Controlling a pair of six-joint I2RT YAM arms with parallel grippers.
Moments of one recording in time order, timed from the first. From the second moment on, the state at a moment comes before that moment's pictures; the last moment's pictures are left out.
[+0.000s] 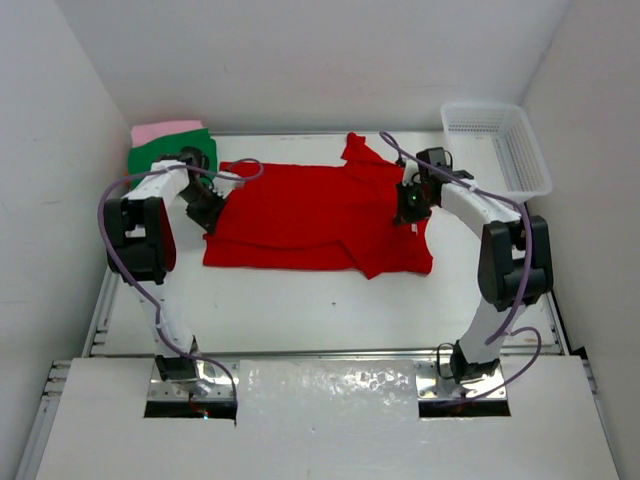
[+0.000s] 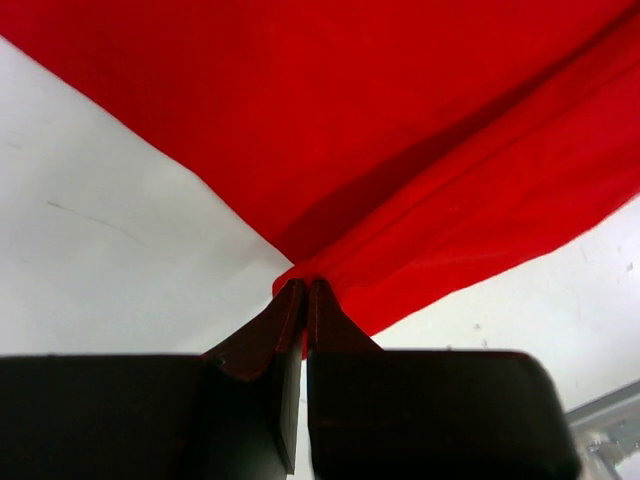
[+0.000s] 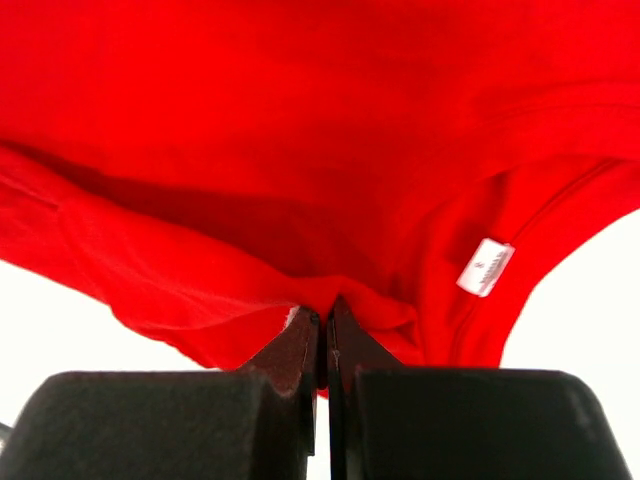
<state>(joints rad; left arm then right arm) 0.07 1.99 1.53 -1.01 0.24 0.72 0.15 1.80 1.25 -0.54 -0.27 0.02</state>
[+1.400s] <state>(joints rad) 0.24 2.05 1.68 -0.82 0.25 0.49 0.08 1.74 1.25 -0.59 -0.04 0.09</state>
